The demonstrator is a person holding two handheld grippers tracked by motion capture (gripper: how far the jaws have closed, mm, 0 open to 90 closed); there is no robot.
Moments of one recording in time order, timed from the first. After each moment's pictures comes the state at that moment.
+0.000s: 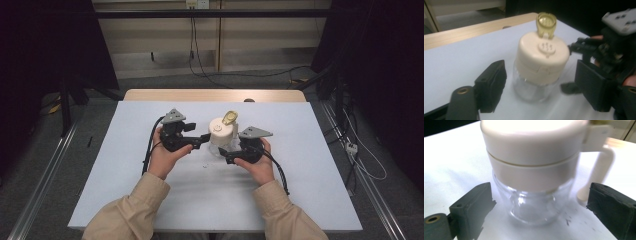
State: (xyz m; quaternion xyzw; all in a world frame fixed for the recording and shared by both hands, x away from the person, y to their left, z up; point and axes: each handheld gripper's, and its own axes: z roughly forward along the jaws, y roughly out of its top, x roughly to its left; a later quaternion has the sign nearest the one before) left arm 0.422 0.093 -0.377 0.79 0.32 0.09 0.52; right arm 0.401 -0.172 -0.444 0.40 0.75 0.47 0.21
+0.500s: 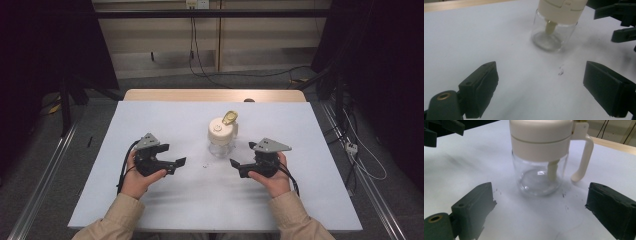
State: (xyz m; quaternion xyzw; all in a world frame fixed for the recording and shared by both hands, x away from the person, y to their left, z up) left arm 0.385 0.170 -0.420 0.79 0.34 0.10 0.49; right arm 0.351 -0.200 -0.437 0.38 0.75 0.49 0.22
